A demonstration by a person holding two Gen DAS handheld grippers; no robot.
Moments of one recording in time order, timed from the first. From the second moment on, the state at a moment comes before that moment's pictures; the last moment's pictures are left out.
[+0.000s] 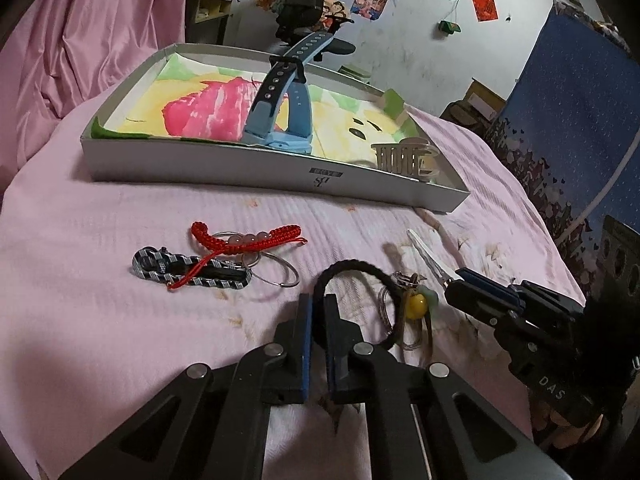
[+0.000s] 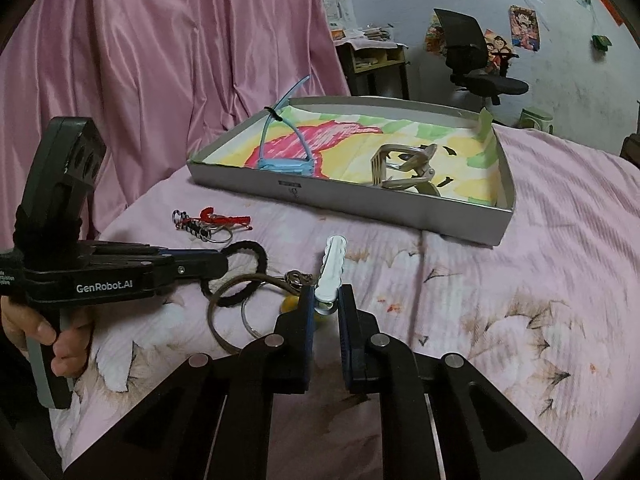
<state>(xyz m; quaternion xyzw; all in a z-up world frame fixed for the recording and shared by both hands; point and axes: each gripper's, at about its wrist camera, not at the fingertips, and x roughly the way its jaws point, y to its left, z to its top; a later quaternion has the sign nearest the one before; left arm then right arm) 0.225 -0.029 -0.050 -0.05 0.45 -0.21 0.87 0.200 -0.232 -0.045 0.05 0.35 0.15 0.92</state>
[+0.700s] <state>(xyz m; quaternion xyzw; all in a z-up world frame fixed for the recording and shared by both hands) 0.219 -0.008 0.019 -0.08 0.30 -0.18 0.93 0.210 -0.233 -0.019 0.05 0.26 0.14 0.95</state>
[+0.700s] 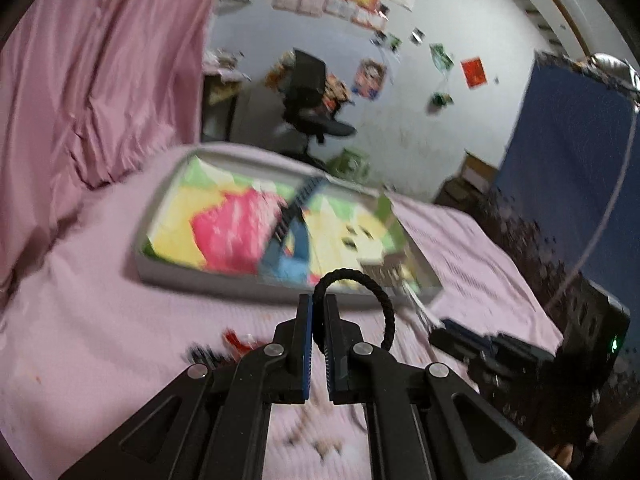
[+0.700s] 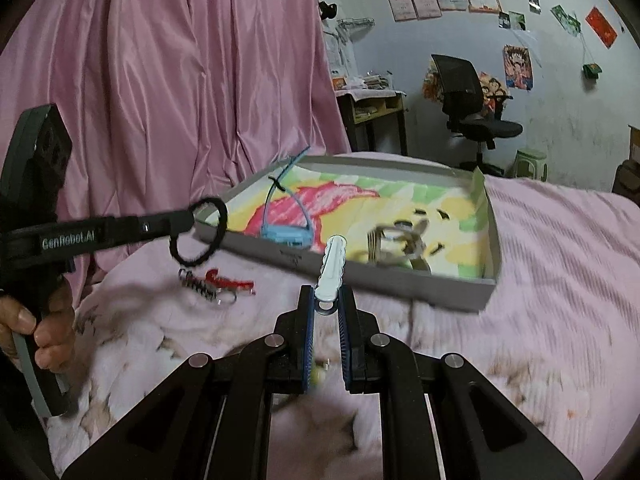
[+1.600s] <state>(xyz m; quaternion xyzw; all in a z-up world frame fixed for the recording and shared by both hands) 0.321 0.005 -0.006 -0.06 0.38 -0.04 0.92 0.296 -0.214 -0.027 0.04 0.33 0.11 0.94</state>
